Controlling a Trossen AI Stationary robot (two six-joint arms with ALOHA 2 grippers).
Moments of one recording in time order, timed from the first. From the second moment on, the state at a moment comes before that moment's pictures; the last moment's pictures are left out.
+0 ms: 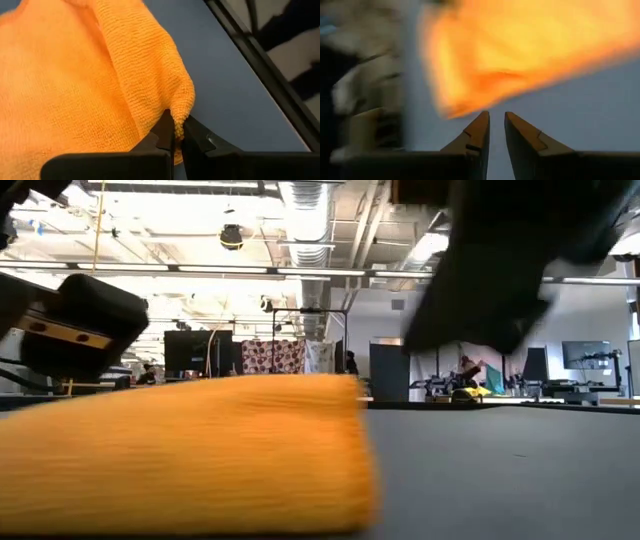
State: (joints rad) left arm -0.72 1.82 0.84 0.12 -0.08 -0.28; right arm 0.57 1.88 1.11 -0.01 0.21 0.90
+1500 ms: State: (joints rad) left arm -0.72 1.74 0.50 0.76 -0.05 -0.81; right arm 0.66 2.12 1.27 0.25 0.41 -0.17
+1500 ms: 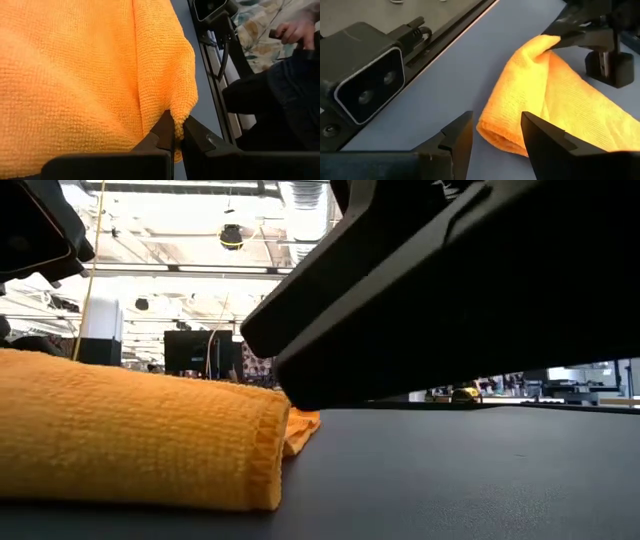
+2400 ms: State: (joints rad) left arm -0.73 1.74 0.47 0.81 -0.08 -0.85; right arm 0.63 2.21 1.28 0.30 0.41 0.15
